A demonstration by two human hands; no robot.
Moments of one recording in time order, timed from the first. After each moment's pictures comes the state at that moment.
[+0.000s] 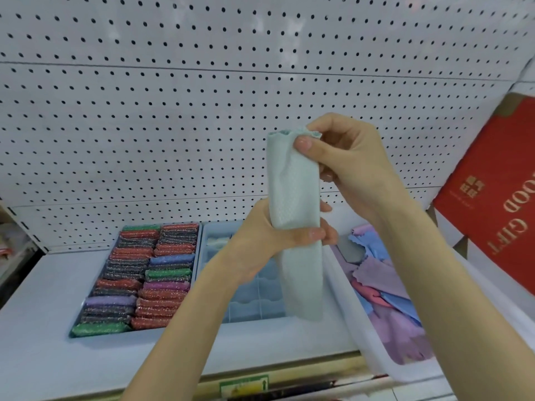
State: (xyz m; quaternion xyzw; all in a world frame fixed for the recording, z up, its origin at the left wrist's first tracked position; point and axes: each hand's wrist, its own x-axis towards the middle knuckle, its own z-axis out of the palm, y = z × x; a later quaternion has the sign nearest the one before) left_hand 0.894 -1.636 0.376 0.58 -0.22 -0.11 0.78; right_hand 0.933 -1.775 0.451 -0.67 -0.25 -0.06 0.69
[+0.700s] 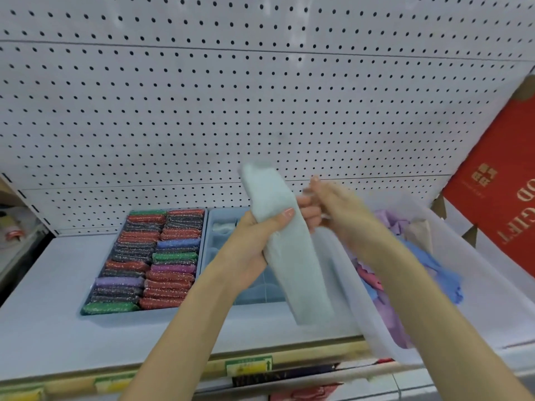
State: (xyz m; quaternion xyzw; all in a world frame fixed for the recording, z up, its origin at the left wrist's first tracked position) left_hand 0.883 -1.630 0.344 0.51 -0.05 -0.13 0.85; right_hand 0.929 -1.784 0.360 -0.73 -0.05 0.10 0.67
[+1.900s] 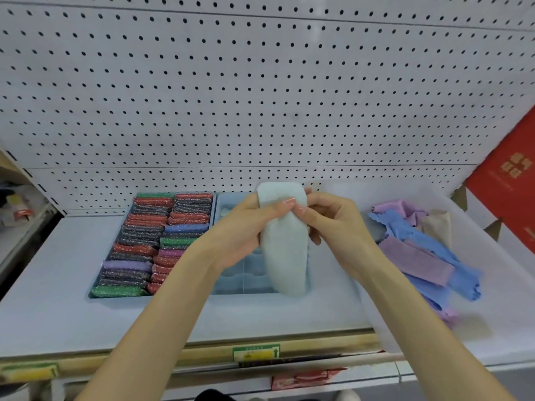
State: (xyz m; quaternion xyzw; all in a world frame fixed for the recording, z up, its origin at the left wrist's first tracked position) left_hand 0.902 -1.595 0.340 0.60 -0.08 -0.19 0.77; right_hand 0.915 -1.758 0.326 -0.69 -0.15 0.07 0.70
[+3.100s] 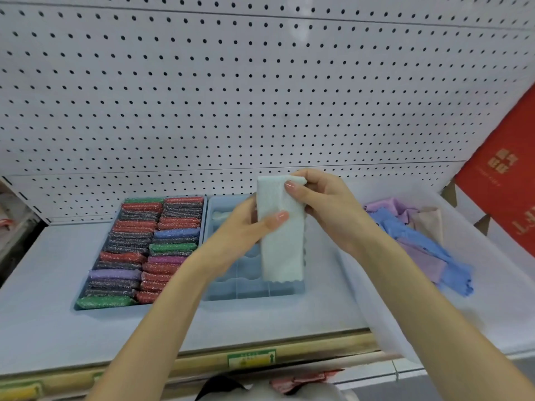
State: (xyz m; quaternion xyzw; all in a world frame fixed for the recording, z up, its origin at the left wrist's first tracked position) left_hand 0.909 -1.597 0.318 0.67 -0.07 -0.13 0.73; right_hand 0.944 -1.759 0.339 -0.71 -0.13 0.10 0.68
